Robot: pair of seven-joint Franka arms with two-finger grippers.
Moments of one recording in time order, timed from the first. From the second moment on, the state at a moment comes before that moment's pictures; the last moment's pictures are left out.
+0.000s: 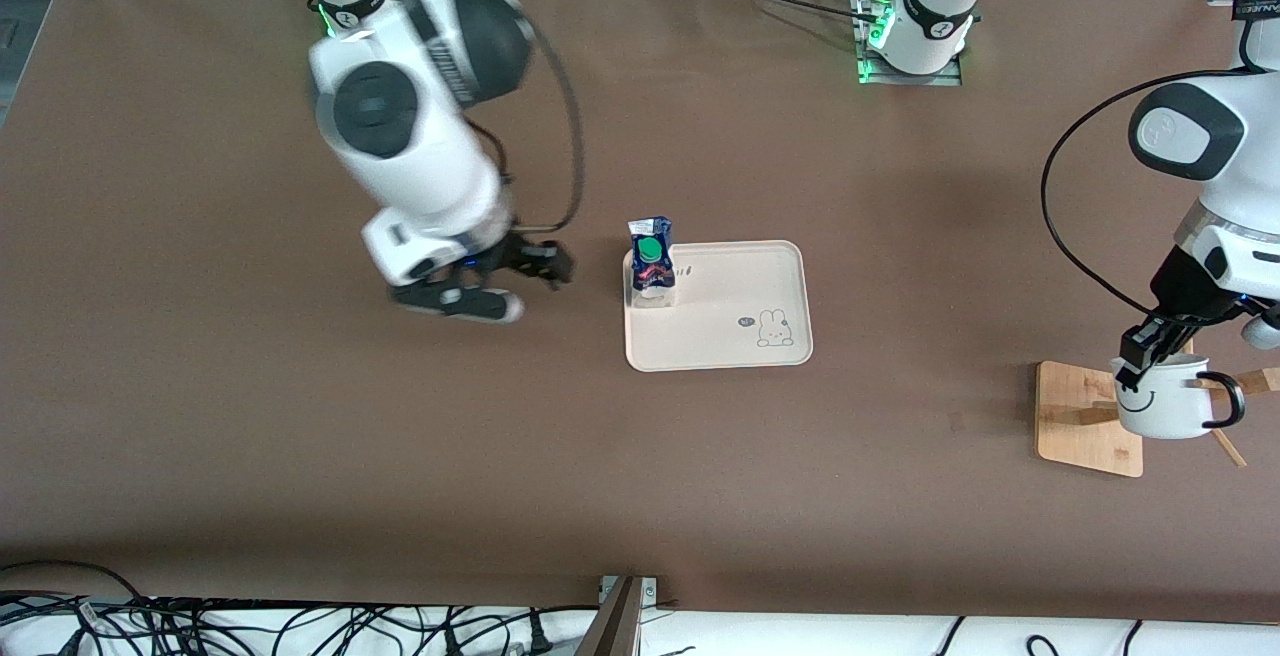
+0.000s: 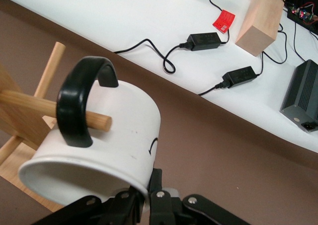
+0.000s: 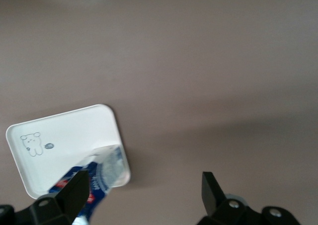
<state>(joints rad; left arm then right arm) 0.14 0.16 -0.04 -2.03 -0.30 2.75 -0.11 0.50 0.47 -0.07 -1.23 0.15 1.75 0.61</state>
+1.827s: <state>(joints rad) -0.06 0.24 -0.20 -1.59 -0.13 1.29 -0.10 0.23 -0.04 -0.17 -1.78 0.04 1.71 0.08</state>
